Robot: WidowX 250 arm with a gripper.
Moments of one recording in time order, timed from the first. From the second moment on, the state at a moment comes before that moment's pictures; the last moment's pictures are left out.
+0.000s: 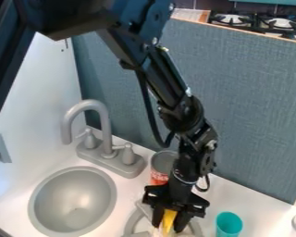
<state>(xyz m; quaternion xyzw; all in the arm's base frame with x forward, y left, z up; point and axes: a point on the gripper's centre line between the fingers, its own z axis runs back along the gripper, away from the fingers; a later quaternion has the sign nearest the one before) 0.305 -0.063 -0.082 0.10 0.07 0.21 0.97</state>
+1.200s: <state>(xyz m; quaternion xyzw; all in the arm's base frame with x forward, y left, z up) 0.279 -0.066 -0.054 0.08 0.03 0.20 0.98</state>
